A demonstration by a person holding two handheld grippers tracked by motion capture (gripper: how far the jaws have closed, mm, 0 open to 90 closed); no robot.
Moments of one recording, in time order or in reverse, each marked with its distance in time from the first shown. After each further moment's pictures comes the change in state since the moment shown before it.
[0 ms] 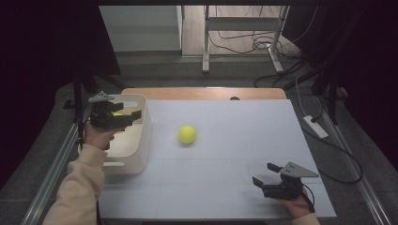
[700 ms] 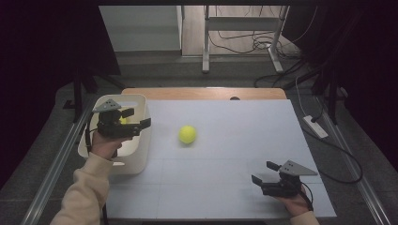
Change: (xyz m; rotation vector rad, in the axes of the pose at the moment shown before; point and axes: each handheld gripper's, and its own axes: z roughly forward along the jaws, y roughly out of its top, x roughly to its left) left arm -0.033 -0.011 -0.003 -0.044 -0.109 0.048; right arm -0.002 0.002 0.004 -0.007 -0.006 0.002
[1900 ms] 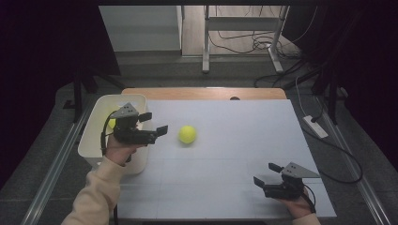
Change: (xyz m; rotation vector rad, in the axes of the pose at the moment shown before) left arm -0.042 0.005 0.018 0.007 -0.101 0.073; right arm 0.000 -0.003 -0.007 0.000 -0.009 -0.006
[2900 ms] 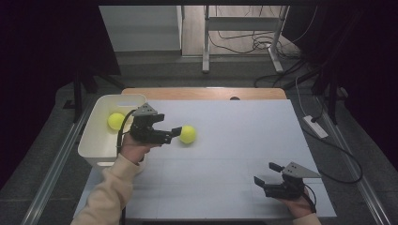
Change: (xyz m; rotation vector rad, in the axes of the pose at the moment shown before) left arm -0.019 0.008 0.037 0.087 0.015 -0.002; right arm -0.001 0.001 -0.001 -0.008 0.002 -0.001
